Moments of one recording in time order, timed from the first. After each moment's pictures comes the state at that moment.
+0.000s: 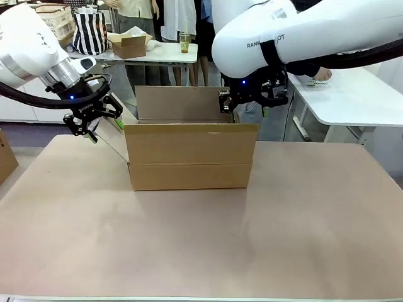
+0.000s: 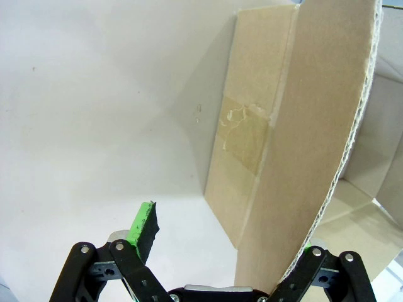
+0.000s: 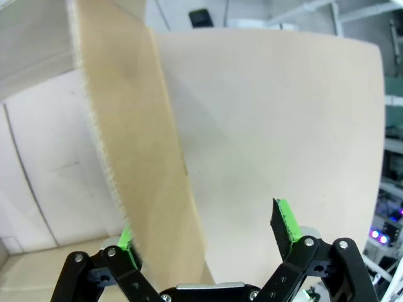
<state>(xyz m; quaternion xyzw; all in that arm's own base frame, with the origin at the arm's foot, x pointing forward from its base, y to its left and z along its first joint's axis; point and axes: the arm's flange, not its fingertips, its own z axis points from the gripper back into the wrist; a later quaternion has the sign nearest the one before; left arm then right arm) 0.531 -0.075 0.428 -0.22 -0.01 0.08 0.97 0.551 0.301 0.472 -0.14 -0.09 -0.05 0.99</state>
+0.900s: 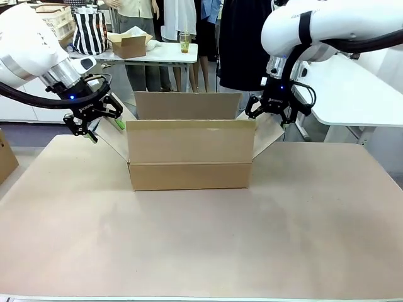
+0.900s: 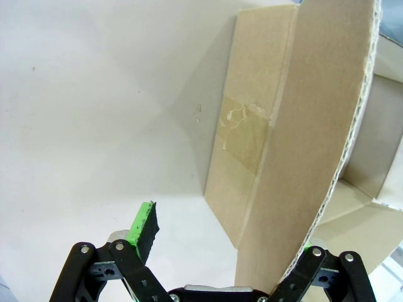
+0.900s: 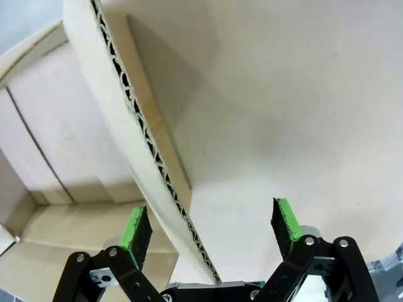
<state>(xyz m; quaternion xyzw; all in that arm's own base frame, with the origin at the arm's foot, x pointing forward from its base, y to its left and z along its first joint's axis) 0.531 -0.075 0.428 -0.22 -0.01 0.08 0.97 0.607 0.183 0.432 0.05 0.08 -0.07 0.99</state>
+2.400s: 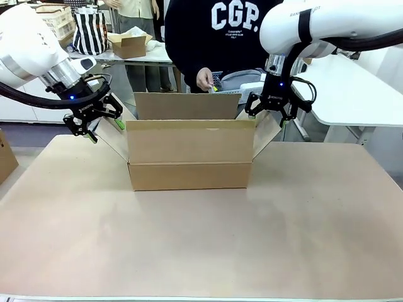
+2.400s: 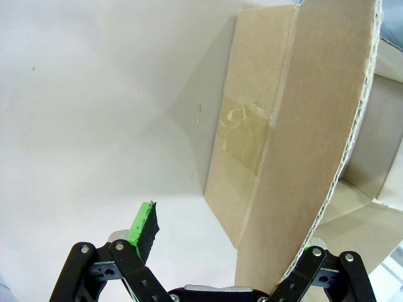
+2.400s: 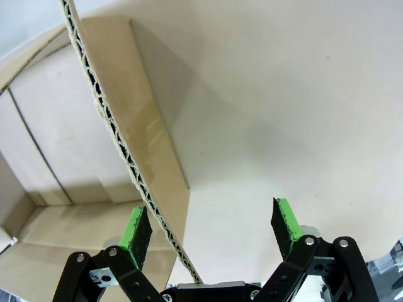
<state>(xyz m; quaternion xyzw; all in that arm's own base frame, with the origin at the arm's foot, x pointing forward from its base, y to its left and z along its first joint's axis) 0.531 -0.075 0.428 -0.22 -0.01 0.08 0.97 0.604 0.188 0.442 0.04 0.07 -0.06 0.99</state>
